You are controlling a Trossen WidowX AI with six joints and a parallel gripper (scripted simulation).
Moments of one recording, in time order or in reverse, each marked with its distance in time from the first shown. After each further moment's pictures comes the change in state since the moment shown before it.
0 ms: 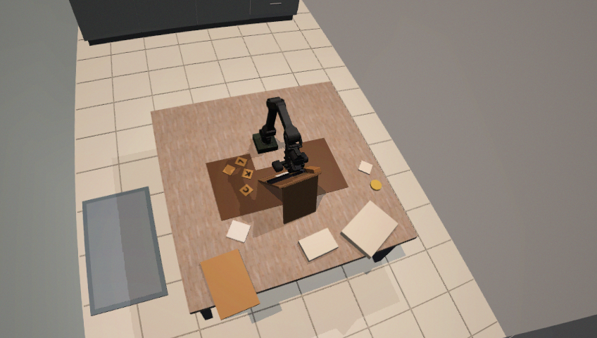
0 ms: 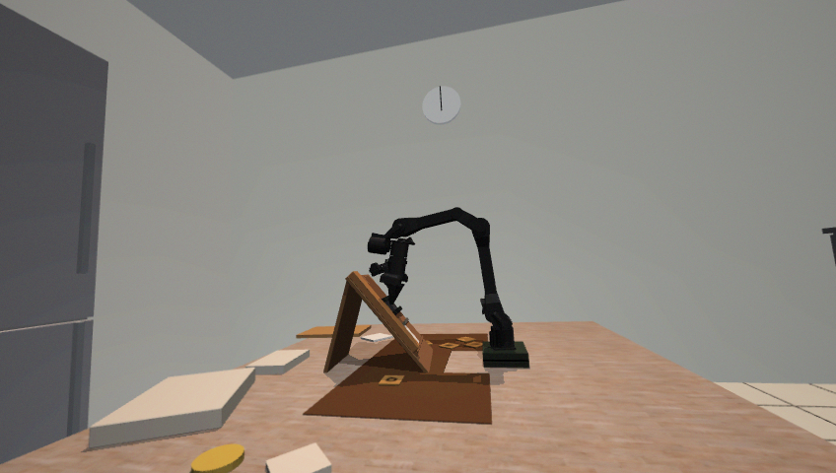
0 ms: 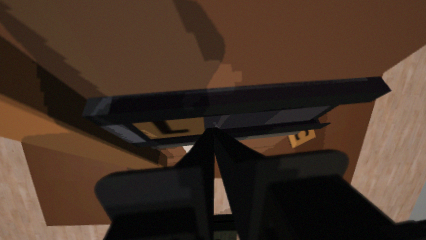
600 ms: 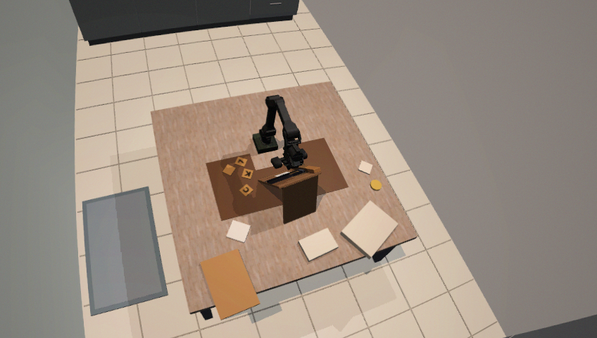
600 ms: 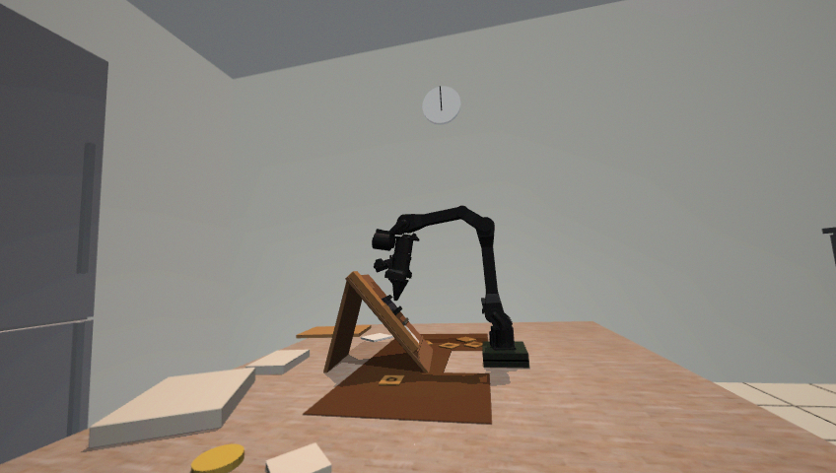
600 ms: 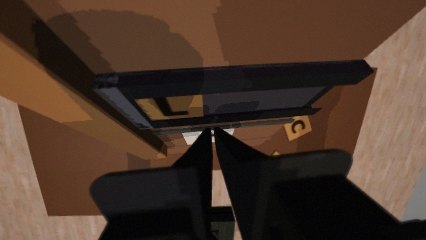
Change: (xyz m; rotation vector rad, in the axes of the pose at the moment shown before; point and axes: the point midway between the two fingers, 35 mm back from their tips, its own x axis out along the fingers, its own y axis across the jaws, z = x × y) arm -0.015 0.000 -0.012 -0.009 -0.002 0.001
